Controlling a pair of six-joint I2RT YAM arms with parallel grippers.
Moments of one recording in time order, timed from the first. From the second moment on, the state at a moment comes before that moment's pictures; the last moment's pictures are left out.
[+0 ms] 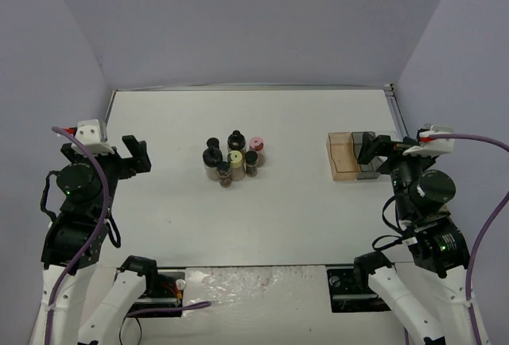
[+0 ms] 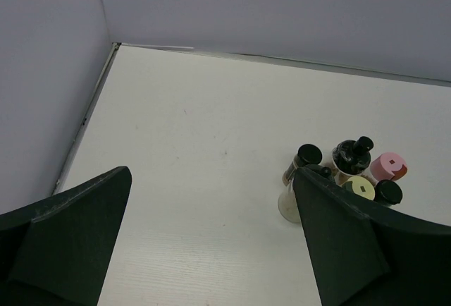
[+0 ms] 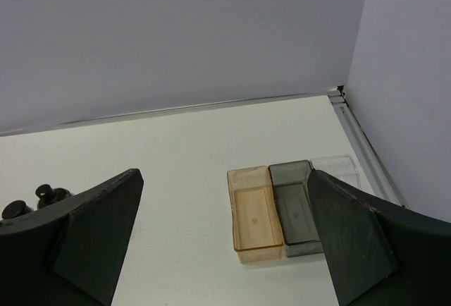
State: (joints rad) left arm -0.18 0.62 1.07 -0.58 -0.22 -0.13; right arm 0.30 0.55 0.98 -0.39 0.33 0.13
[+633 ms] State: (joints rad) left arm -0.18 0.64 0.97 -0.54 -0.21 -0.15; right arm 0.32 0.92 0.99 -0.38 0.17 0.18
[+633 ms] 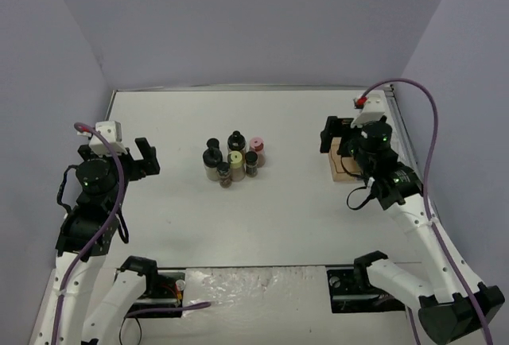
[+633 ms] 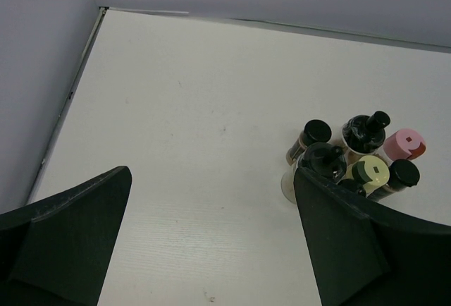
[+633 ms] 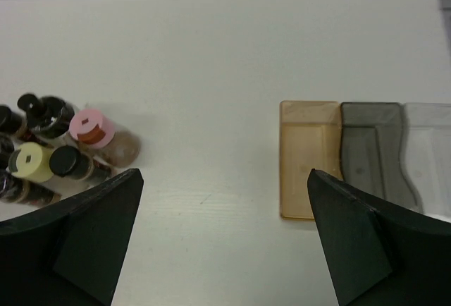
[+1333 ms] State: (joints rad) left arm -0.18 0.66 0.89 -0.53 -0.27 -0.15; right arm 0.66 1.68 1.21 -0.09 0.16 0.16
